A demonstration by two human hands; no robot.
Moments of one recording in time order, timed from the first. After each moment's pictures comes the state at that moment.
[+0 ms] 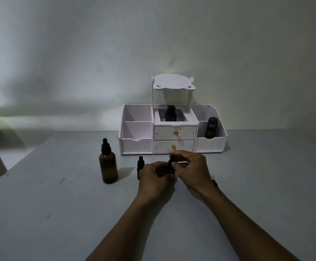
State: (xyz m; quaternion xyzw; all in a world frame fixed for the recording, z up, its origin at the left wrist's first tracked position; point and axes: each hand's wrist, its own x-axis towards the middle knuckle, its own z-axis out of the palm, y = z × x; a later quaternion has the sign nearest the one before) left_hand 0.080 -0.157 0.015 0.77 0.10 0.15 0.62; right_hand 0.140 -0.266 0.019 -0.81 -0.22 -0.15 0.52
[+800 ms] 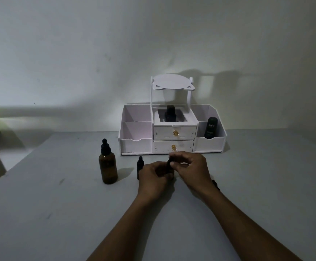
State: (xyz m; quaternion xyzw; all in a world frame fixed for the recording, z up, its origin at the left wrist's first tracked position) left_hand 0.081 -0.151 0.012 0.81 0.08 0.18 0.55; right_hand 0.140 -0.268 0.018 -0.81 -0.21 -0.13 0.54
